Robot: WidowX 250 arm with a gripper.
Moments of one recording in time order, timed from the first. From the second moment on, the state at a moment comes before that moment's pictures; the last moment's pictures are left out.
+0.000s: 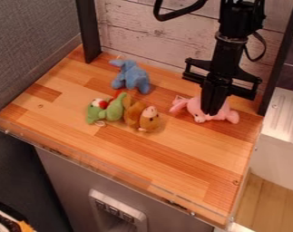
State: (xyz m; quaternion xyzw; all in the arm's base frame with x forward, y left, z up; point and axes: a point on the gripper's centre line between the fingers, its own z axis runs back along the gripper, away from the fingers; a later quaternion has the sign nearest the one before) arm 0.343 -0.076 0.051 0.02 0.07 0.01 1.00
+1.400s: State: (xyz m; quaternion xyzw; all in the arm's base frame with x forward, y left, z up) arm 0.388 0.097 0.057 0.00 0.07 0.21 0.98
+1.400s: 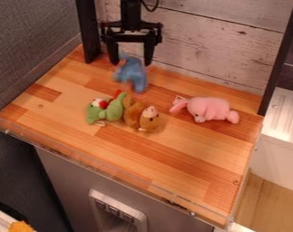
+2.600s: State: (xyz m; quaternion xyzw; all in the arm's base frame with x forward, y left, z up) arm 0.393 0.088 0.014 0.00 0.05 0.29 0.96
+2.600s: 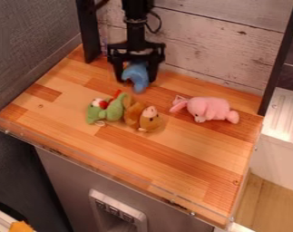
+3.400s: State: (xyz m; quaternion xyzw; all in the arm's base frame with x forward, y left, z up) arm 0.395 0.092 0.010 0.01 0.04 0.19 0.98
